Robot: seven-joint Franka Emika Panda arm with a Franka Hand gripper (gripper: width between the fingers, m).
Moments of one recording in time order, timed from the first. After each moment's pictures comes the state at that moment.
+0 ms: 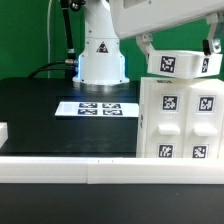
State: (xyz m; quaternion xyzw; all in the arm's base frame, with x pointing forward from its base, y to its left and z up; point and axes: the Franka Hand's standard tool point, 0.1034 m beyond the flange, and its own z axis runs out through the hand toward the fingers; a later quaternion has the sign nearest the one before) arm 0.629 0.068 0.167 -0.90 0.42 -0.04 0.14
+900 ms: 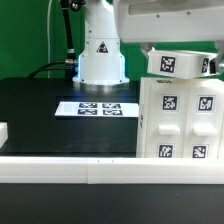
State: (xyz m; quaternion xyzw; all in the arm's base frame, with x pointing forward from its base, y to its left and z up) arm 0.610 0.091 0.146 -0.92 0.37 0.08 0.09
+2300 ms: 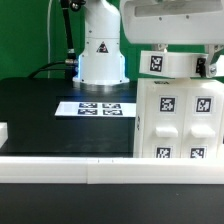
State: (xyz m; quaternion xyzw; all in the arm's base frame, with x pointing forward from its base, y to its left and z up) arm 0.611 0.086 0.144 -0.87 0.48 0.08 0.08
